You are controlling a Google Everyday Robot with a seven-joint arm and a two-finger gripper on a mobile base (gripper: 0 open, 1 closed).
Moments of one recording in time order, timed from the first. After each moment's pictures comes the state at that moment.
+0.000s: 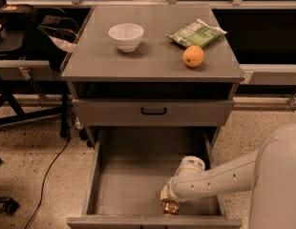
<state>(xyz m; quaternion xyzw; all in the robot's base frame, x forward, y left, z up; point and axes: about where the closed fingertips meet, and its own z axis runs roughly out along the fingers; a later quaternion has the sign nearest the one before) 0.466 -0.106 0.365 0.02 0.99 0.06 0.08</state>
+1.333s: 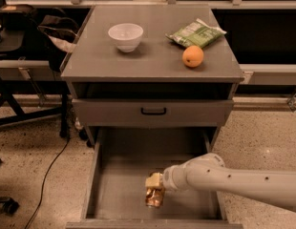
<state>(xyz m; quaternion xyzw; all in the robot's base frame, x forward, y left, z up) 0.480 -0.044 0.450 0.03 0.96 0.26 0.11</state>
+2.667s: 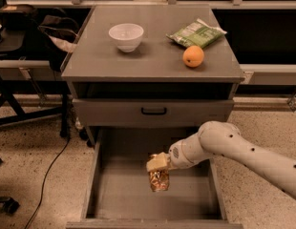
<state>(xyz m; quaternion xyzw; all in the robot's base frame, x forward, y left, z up) 0.501 -0.053 0.562 -0.11 0.94 0.30 0.10</state>
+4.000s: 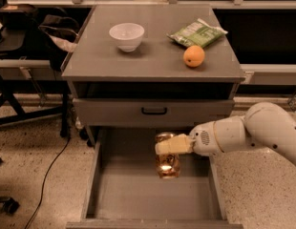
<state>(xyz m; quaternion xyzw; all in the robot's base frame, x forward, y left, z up) 0.474 -0.073 0.718 -0.16 0.88 0.41 0.19</state>
